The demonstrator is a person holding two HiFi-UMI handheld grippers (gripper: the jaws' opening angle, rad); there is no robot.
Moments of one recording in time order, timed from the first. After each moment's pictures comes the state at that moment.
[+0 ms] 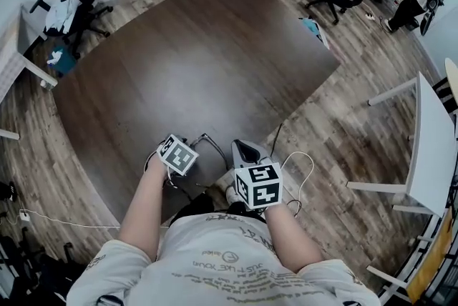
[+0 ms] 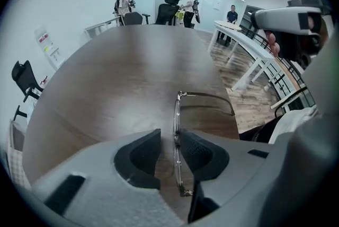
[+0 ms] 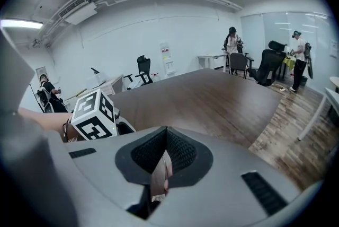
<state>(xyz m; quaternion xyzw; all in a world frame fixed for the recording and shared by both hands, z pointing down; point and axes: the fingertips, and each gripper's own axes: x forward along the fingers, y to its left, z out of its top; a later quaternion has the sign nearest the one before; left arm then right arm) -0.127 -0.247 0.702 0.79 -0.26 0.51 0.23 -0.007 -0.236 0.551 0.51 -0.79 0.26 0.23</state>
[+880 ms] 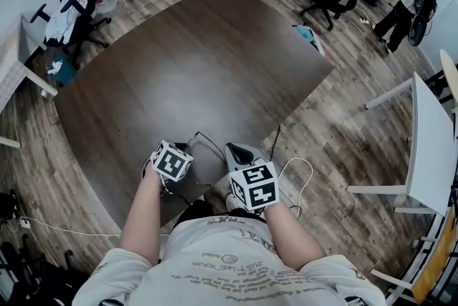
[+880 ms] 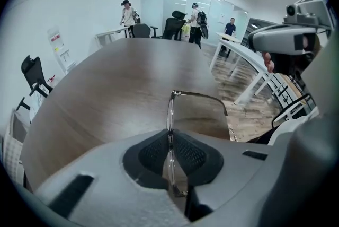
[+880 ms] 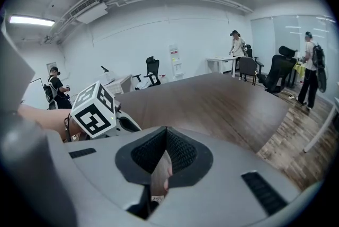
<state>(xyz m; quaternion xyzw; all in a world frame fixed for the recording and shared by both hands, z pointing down) -0.114 -0.258 0.667 0.82 -0.31 0.44 0.22 -0.006 -0.232 0.538 0.48 -0.81 0.23 0.23</state>
